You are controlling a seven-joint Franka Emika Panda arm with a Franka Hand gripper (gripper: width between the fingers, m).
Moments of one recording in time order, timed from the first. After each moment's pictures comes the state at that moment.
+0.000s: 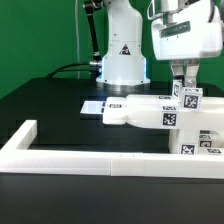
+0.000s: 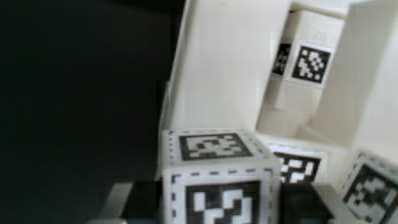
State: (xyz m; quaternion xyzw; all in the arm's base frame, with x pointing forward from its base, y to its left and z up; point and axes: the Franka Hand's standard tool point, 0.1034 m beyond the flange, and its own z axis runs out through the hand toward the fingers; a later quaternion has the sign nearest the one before) arm 0.564 0.070 0.120 -0.74 0.67 -0.02 0.09
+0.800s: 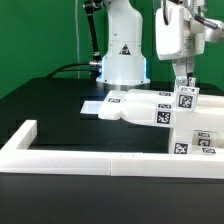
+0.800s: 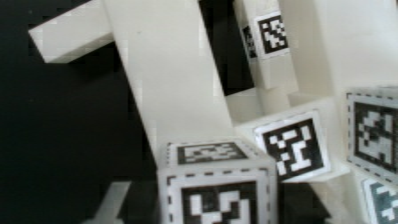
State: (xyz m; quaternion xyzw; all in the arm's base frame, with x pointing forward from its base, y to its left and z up) arm 0.565 0.071 0.123 -0.53 0.84 0.01 0.10
